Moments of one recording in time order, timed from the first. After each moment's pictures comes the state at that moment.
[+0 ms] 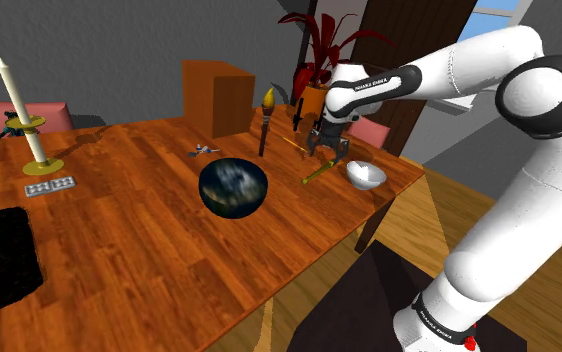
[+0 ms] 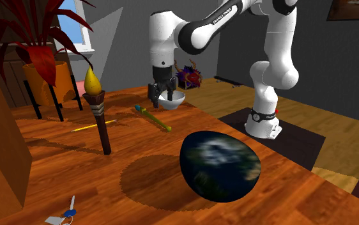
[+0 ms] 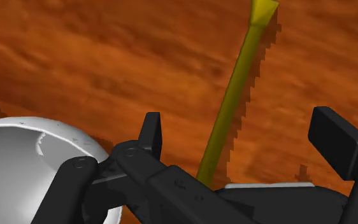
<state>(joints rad) -0.30 0.05 0.02 -2.08 -0.04 2.13 0.96</state>
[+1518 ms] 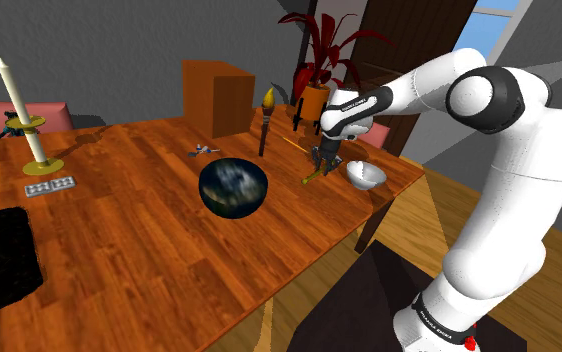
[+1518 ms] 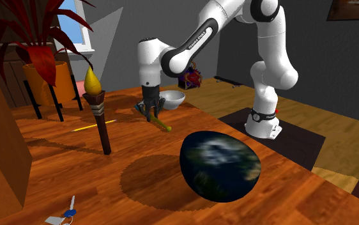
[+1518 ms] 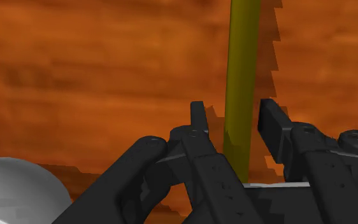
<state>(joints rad) -0.35 0.28 -0.03 -2.00 -0.01 2.30 1.11</state>
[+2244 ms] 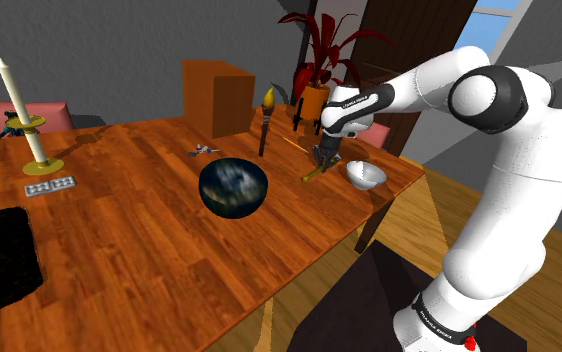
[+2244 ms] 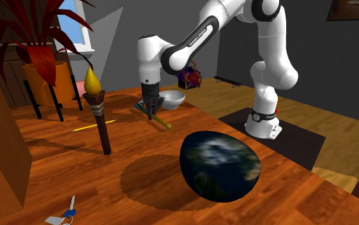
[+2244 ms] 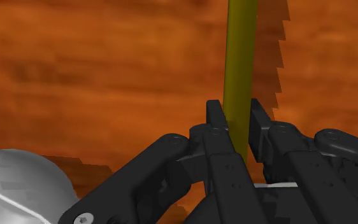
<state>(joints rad) -0.35 0.27 -0.03 -1.99 -0.01 2.28 1.11</state>
